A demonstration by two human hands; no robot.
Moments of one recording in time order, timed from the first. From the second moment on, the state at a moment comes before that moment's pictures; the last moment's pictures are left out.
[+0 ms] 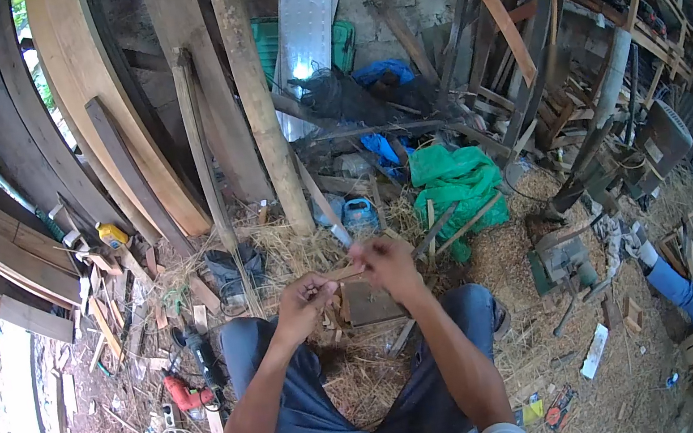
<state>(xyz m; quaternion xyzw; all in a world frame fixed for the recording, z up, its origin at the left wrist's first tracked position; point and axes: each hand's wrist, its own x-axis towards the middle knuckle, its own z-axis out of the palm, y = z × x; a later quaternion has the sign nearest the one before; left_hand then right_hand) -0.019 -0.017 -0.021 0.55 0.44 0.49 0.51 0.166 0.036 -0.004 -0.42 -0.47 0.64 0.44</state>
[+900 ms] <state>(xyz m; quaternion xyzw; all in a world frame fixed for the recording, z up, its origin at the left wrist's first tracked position) -0.025 -0.021 -0.018 0.54 0.47 0.46 0.53 0.188 0.033 0.005 -0.42 -0.44 0.69 0.39</state>
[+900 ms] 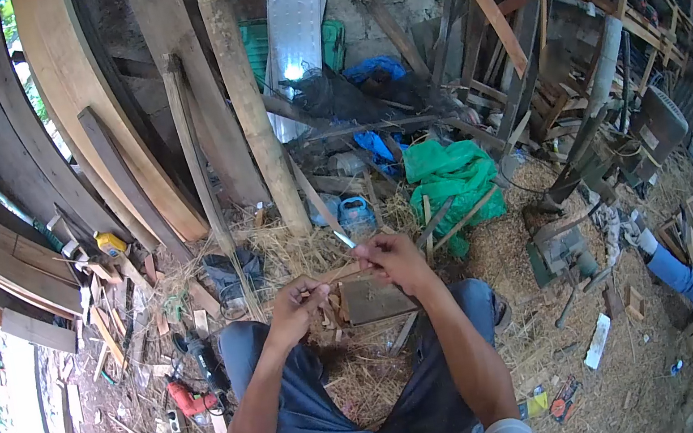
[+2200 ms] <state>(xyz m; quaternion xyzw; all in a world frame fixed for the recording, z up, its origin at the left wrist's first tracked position) -0.029 -0.020 -0.006 0.37 0.42 0.38 0.74 0.190 0.038 -0.007 -0.42 -0.41 0.60 0.54</state>
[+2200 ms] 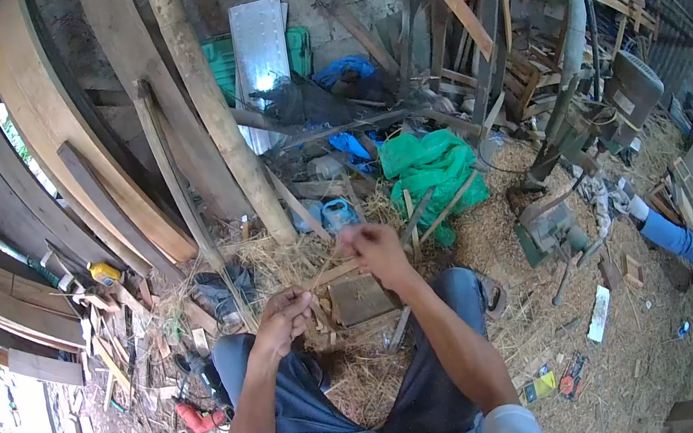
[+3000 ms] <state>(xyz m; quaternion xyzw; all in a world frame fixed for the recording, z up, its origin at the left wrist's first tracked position) -0.002 -0.038 0.017 0.40 0.35 0.50 0.69 0.171 0.002 0.024 -0.33 -0.53 0.64 0.46</state>
